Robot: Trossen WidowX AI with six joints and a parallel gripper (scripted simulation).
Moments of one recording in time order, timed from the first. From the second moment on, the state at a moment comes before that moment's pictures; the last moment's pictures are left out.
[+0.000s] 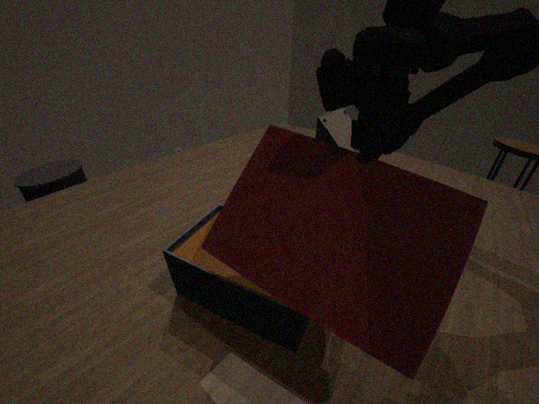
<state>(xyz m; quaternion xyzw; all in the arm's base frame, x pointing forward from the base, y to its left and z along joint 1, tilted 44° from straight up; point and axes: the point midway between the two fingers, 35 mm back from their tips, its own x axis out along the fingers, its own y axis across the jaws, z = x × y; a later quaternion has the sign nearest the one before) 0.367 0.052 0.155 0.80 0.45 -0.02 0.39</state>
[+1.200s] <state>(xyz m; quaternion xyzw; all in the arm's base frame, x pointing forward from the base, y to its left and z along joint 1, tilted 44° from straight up) 0.337 0.097 0.201 0.80 0.45 -0.02 0.39</state>
